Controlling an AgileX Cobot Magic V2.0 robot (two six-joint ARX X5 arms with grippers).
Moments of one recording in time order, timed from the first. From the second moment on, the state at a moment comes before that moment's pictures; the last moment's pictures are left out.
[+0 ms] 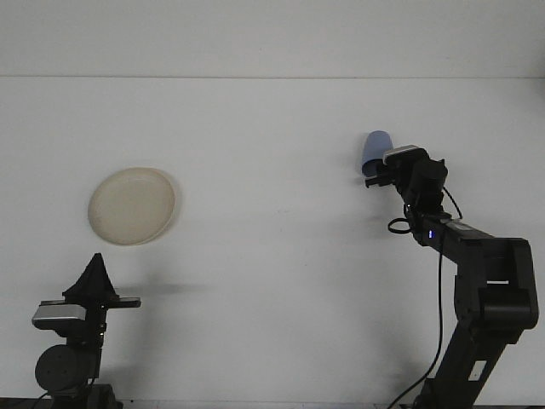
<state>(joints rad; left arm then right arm) 0.00 0.01 0.03 0.27 -0.05 -0.04 -0.03 1.96 1.06 0.62 -0.13 -0.21</state>
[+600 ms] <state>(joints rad) 0.00 0.01 0.03 0.27 -0.05 -0.04 -0.03 1.86 1.06 0.49 -0.18 -0.10</state>
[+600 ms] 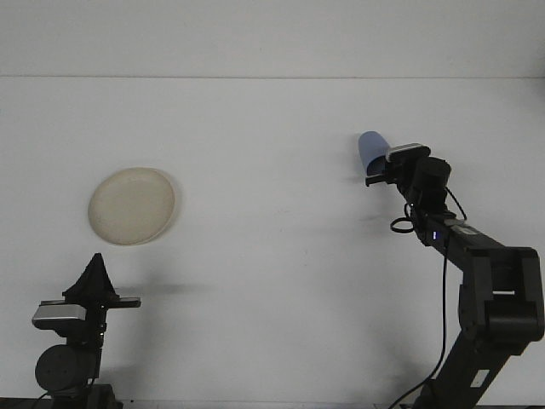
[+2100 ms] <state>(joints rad) 0.00 0.01 0.03 0.27 -0.05 -0.04 0.77 1.62 1.59 -1.23 -0.09 -0.12</state>
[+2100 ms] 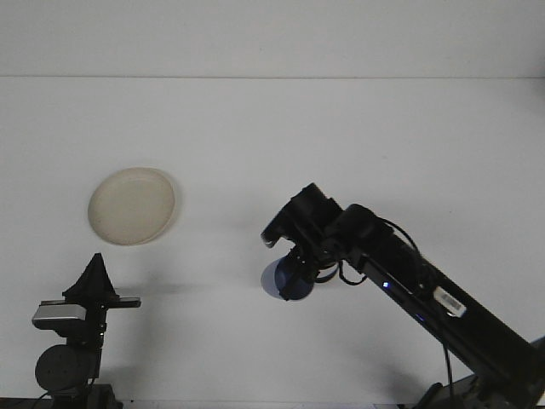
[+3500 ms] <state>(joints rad) 0.00 0.01 0.12 0.07 0.10 -0.52 0.75 1.43 1.76 -1.13 -0.06 -0.15</state>
